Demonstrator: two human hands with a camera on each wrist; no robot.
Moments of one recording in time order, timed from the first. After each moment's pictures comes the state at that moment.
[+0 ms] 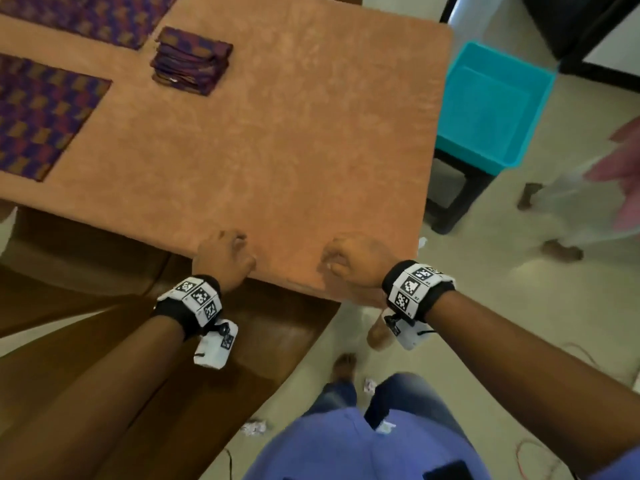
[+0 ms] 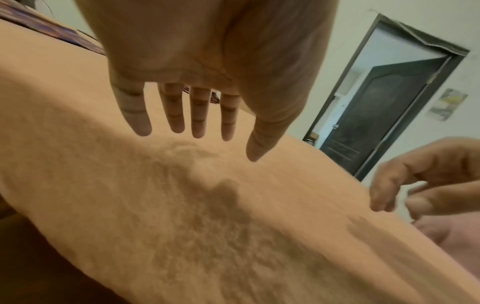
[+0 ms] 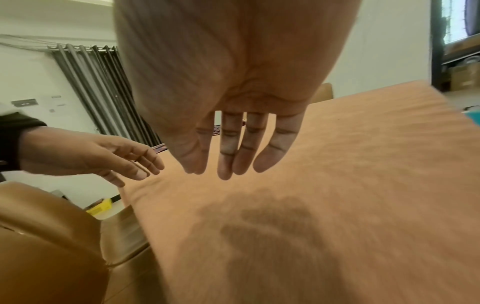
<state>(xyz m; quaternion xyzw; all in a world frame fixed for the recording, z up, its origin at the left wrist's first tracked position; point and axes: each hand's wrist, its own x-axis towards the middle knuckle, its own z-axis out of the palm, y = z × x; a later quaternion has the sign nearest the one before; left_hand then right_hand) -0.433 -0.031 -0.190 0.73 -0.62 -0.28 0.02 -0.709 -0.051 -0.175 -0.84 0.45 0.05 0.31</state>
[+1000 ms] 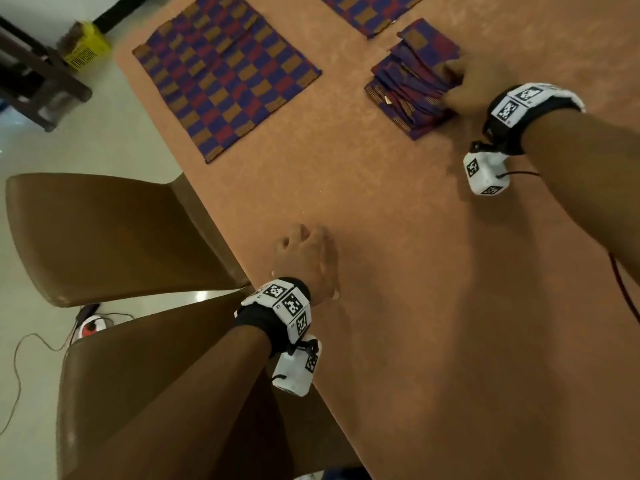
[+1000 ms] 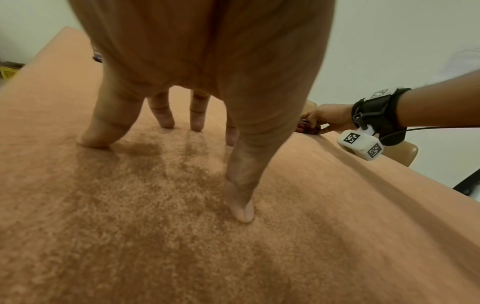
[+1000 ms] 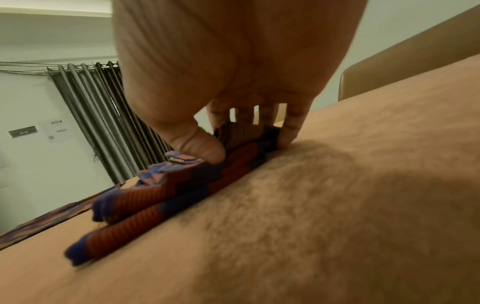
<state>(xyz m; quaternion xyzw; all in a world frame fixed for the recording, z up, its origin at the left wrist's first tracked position) -0.351 -0.185 -0.204 0.89 -0.35 -0.30 -0.03 -0.431 -0.547 -0.223 -0.87 0.41 -0.04 0.27</state>
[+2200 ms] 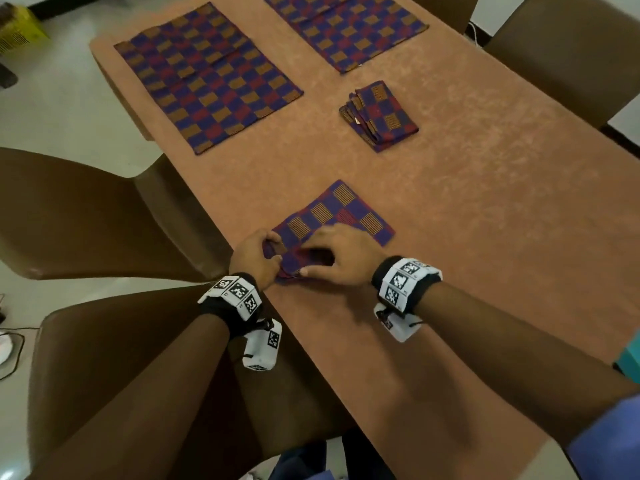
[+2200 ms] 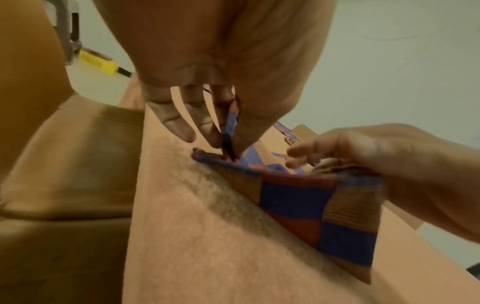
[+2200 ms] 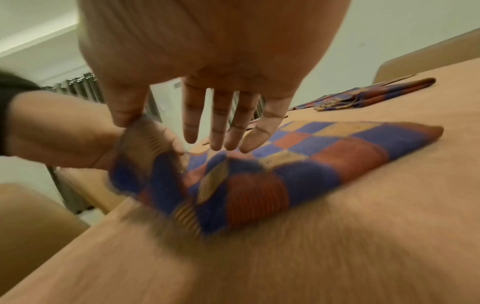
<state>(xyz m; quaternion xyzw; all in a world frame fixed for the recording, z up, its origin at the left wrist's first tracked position) -0.324 -0.106 -0.210 0.88 -0.28 -0.28 0.27 -0.474 -0.247 -0.202 -0.95 0.12 0.05 0.27</state>
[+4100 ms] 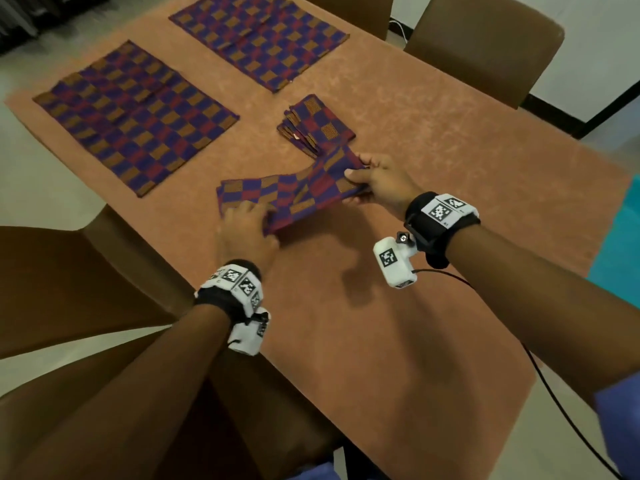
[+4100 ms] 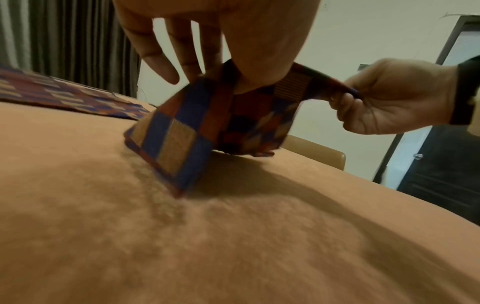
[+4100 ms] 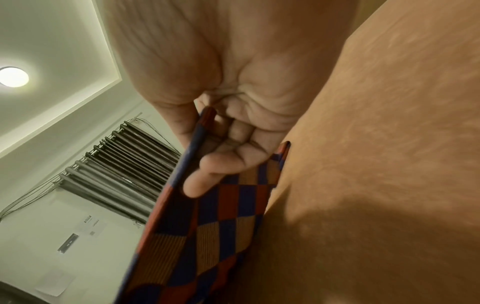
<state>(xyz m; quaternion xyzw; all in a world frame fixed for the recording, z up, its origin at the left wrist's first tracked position) -0.347 -0.194 -0.166 0.85 -0.49 -0.09 0.19 -0.527 -0.365 -0.127 -0.61 0.38 -0.17 0.67</state>
